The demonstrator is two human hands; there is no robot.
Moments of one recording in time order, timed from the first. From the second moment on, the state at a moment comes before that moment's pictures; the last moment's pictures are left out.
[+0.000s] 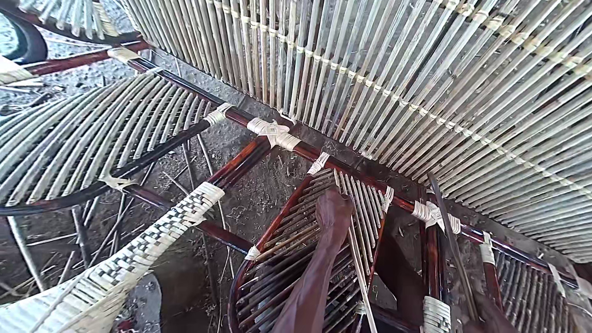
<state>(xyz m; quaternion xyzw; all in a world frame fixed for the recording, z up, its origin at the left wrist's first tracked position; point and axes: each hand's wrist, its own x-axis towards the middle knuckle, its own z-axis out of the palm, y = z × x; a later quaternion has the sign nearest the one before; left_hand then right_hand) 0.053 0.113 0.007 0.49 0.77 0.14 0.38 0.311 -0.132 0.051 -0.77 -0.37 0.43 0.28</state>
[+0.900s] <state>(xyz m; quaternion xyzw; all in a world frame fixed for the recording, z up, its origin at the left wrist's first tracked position) 0.051 0.097 0.013 0.50 0.76 0.17 0.38 0.250 -0.061 0.017 -0.71 -0.67 0.13 0.16</state>
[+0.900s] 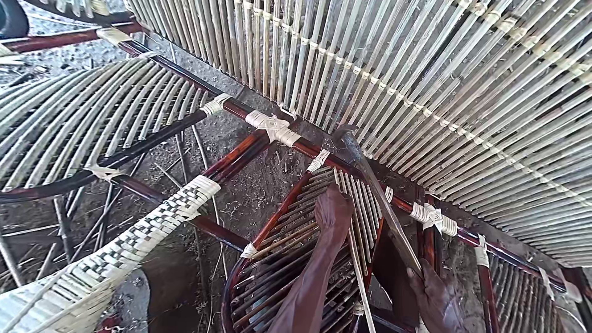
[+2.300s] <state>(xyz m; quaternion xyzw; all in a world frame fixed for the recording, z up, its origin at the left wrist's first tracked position) 0.060 0.089 0.017 0.60 0.74 0.04 0.30 0.281 -0.166 0.082 -0.88 -0.39 0.24 0.14</state>
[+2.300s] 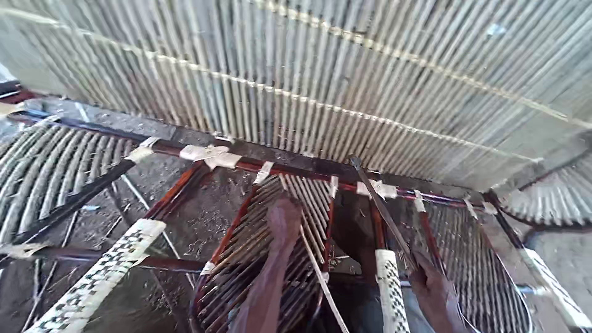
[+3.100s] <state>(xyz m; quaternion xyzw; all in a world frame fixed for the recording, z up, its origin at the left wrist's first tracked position) 0.058 -0.156 0.052 0.59 0.66 0.25 0.40 0.351 -0.379 0.084 -0.68 -0.47 0.53 -0.16</state>
